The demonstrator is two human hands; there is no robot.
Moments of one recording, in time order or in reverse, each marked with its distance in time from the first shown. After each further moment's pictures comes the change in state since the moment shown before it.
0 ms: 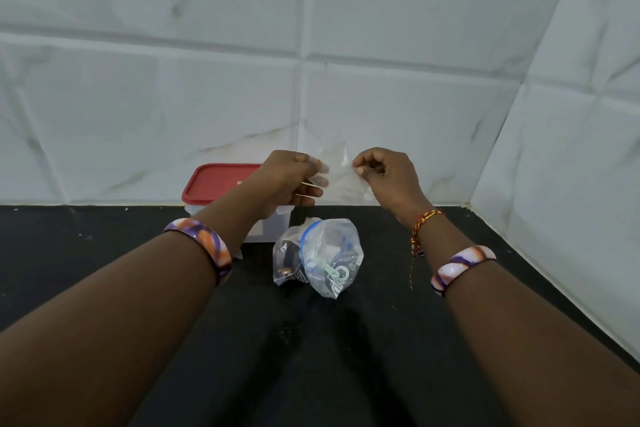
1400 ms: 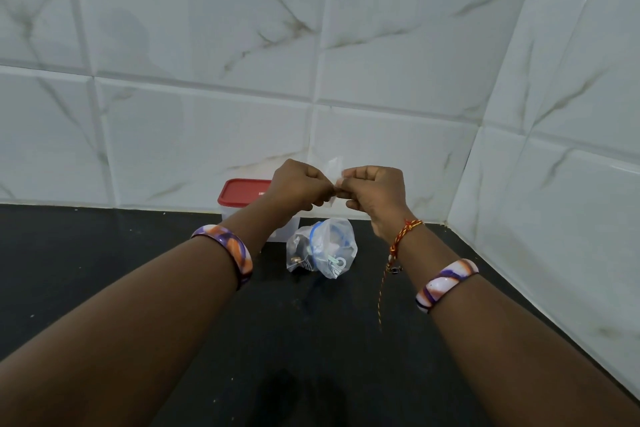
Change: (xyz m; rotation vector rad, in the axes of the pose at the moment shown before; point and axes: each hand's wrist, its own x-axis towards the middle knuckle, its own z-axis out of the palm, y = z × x) left_hand -0.105 0.021 0.001 0.226 0.149 0.258; right_hand -0.095 -0.111 -0.014 0.333 0.109 0.262
